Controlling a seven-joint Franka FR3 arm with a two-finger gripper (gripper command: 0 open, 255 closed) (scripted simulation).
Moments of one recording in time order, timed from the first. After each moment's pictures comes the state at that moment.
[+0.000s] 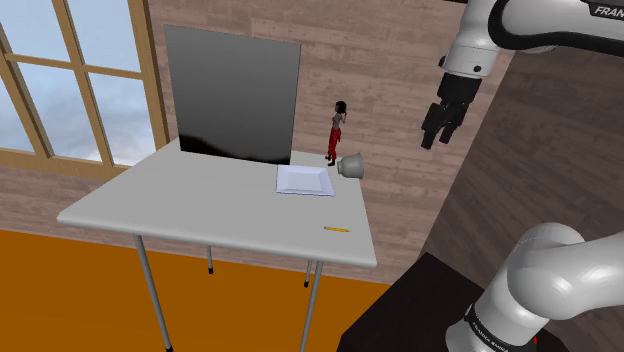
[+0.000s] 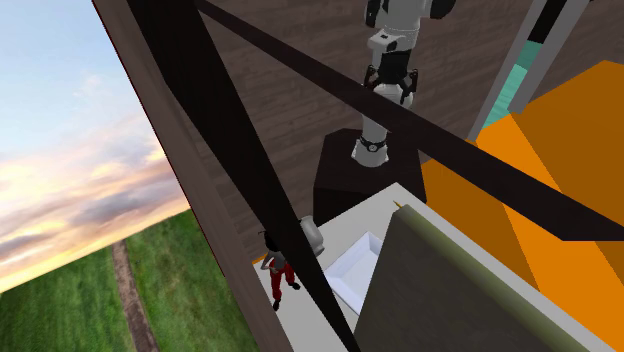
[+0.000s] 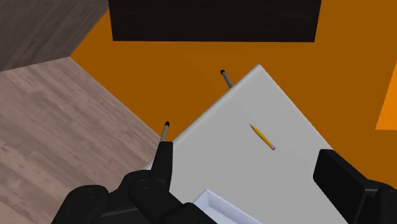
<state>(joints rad) 0.00 -0.80 -0.02 -2.26 -0.02 1.47 0.04</state>
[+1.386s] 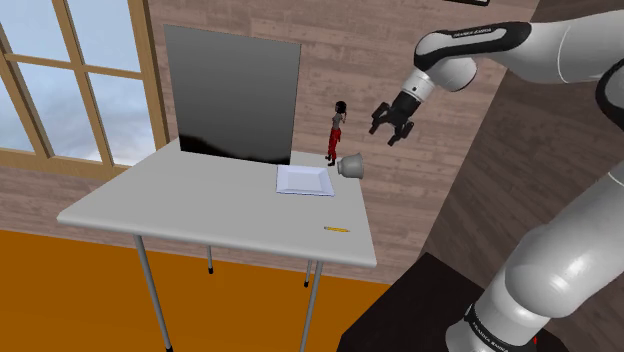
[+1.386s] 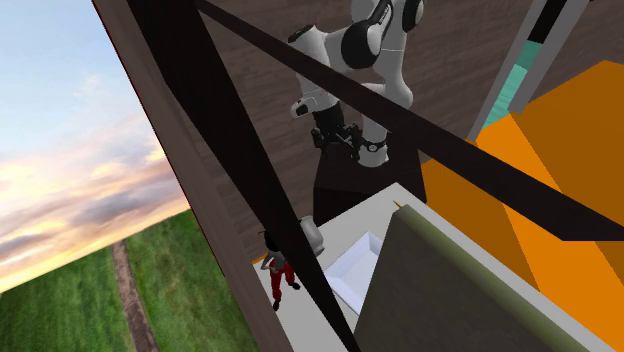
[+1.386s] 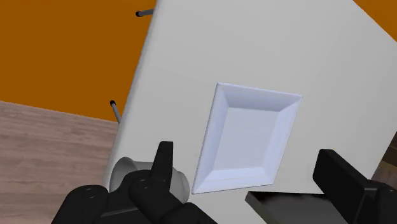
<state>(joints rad) -0.04 -0.19 -0.36 -2.02 0.39 1.86 -0.03</state>
